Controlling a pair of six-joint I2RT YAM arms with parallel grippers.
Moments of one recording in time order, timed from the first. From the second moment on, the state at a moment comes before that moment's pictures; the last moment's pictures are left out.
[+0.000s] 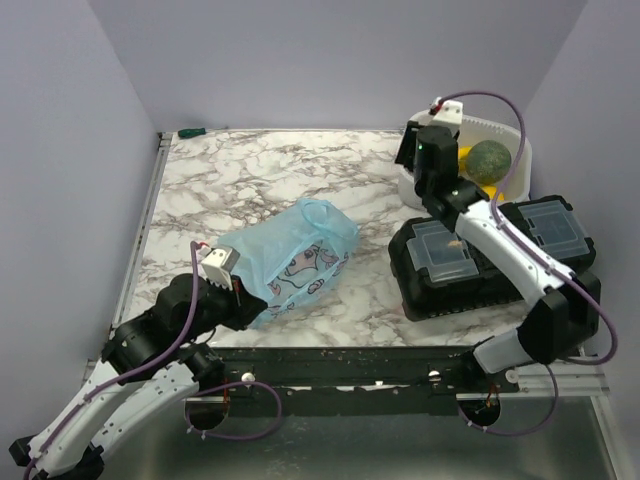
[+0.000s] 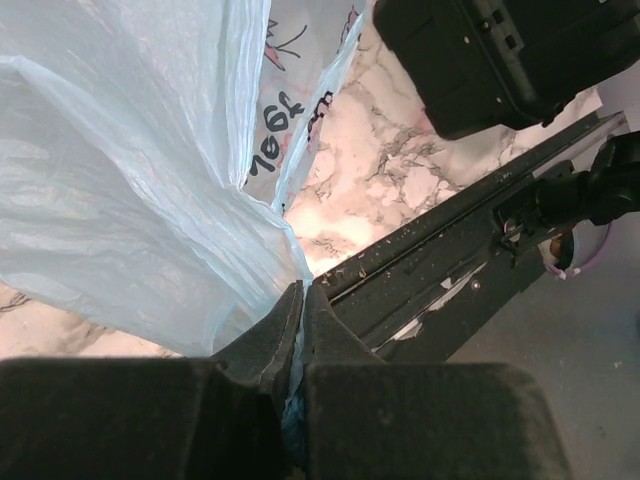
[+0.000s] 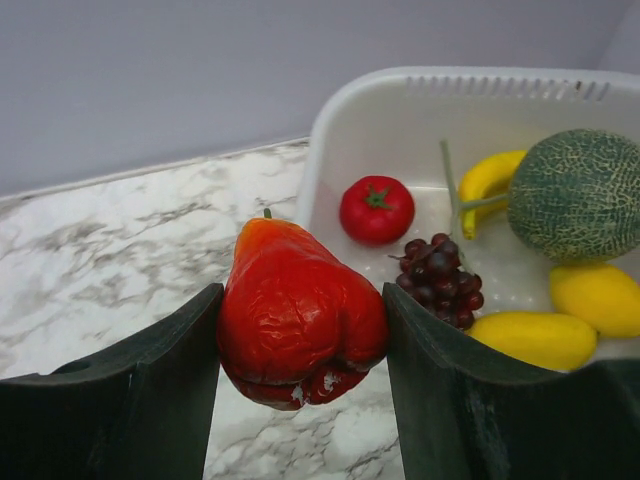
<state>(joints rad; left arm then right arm) -0.77 0.35 0.72 -0.85 0.04 -0.57 0.53 1.43 1.28 -0.08 0.62 0.22</state>
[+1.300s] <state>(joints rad) -0.77 0.30 0.71 -0.83 0.04 -0.57 0.20 2.08 1.80 -0.44 0.31 0.32</state>
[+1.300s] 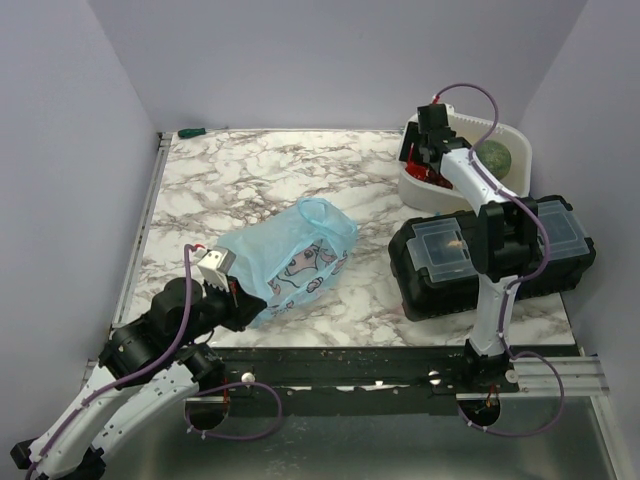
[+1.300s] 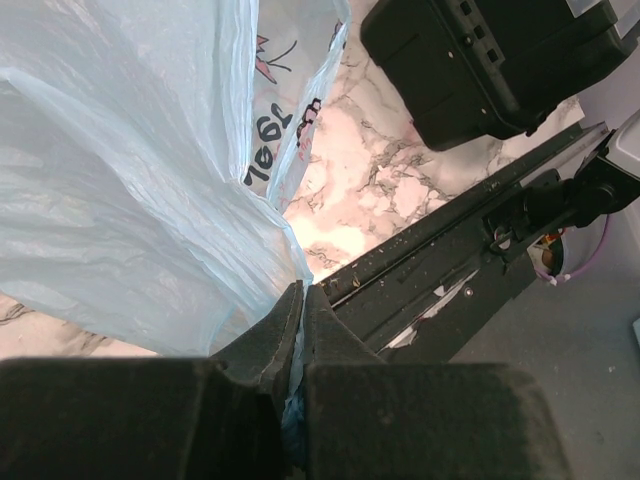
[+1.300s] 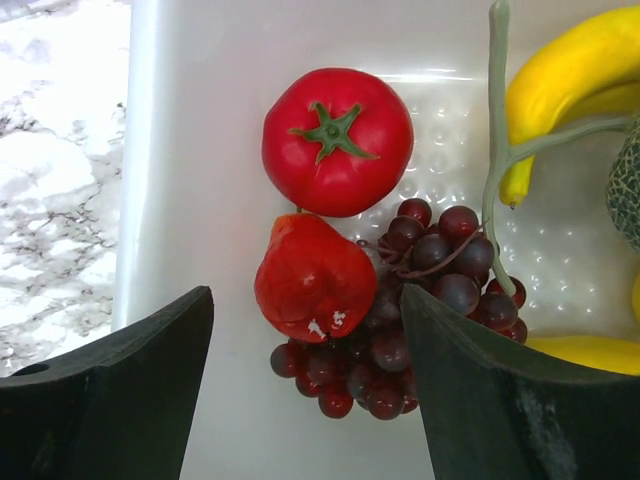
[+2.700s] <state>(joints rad) -0.77 0.53 0.70 -0.84 0.04 -0.57 1.14 1.19 0.84 0.08 0.11 0.21</state>
